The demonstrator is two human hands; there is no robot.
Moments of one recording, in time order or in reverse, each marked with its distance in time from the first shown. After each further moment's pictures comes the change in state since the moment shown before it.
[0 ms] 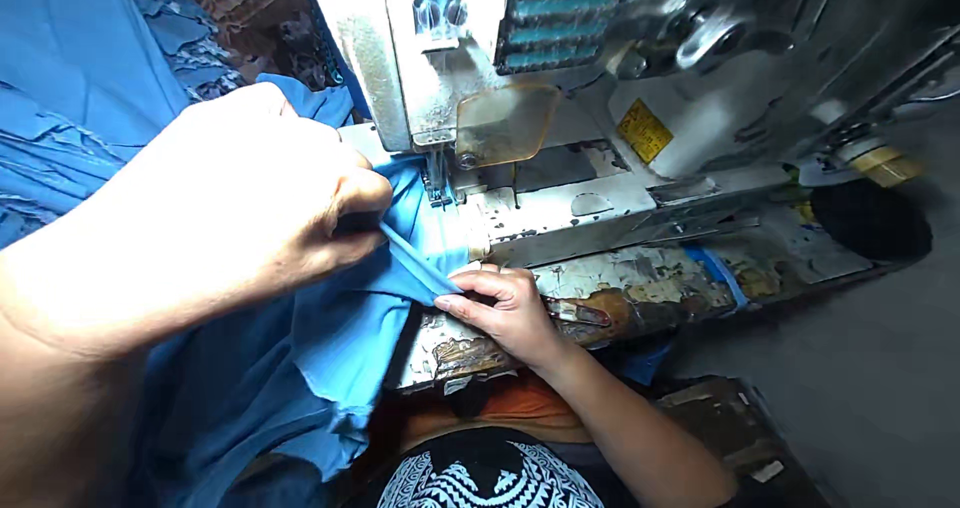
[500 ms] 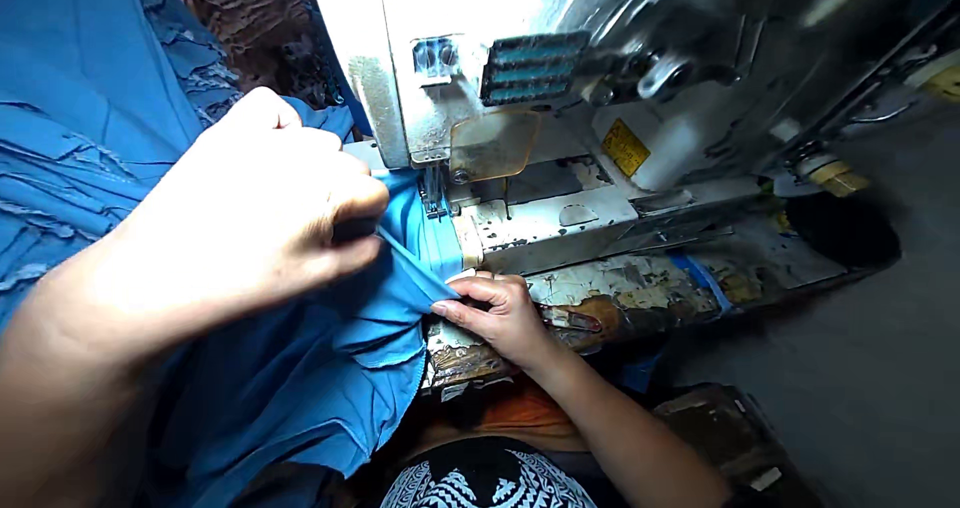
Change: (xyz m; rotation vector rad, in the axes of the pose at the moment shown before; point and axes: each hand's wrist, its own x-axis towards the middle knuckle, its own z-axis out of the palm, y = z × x) left_hand -0.001 0.003 -0.001 0.002 0.090 0.019; right_hand 0.001 0.000 -0.001 -0.037 -0.001 -0.005
